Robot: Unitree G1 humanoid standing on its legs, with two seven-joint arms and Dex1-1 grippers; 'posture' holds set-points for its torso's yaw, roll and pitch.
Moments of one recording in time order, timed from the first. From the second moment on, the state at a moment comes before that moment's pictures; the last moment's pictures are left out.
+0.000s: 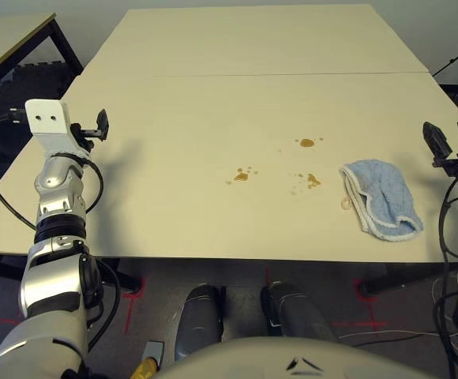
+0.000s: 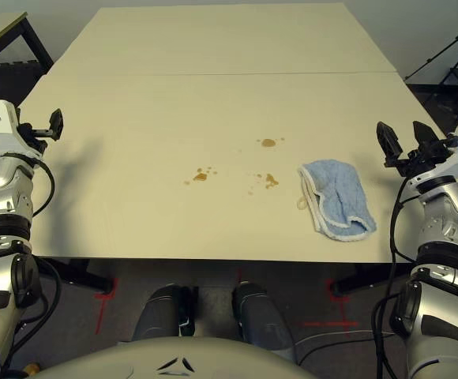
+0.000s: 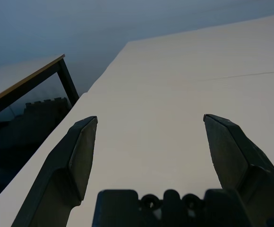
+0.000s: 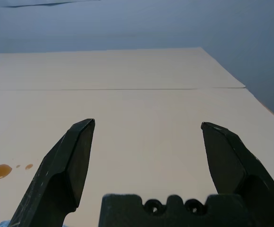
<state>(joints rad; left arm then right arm) -0.66 0.60 0.33 0.91 -0.17 -0.28 -0.31 -0.47 -0.62 -0.51 0.80 0.47 -0.18 0.77</state>
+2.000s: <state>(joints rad) -0.49 0.57 0.06 0.41 -0.38 0.10 -1.26 -0.37 -0.93 -0.24 0.45 0.50 0.86 1.04</state>
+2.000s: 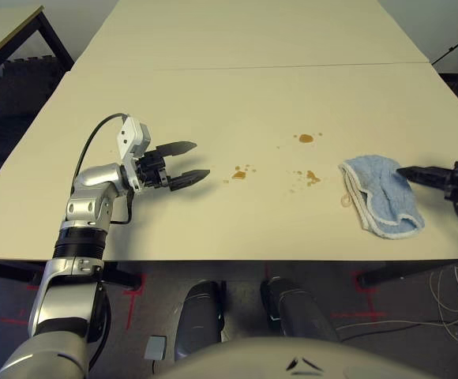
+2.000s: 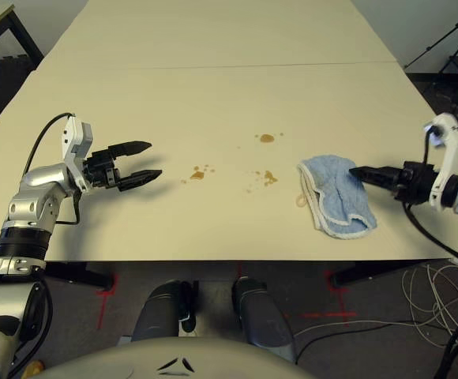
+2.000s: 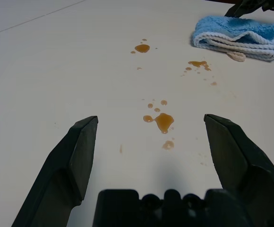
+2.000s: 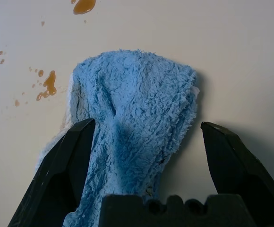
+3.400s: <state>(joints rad) -0.48 0.57 0.04 0.41 -0.37 0.10 -1.26 -0.30 -0.70 -0.22 0.27 0.46 0.80 0.94</state>
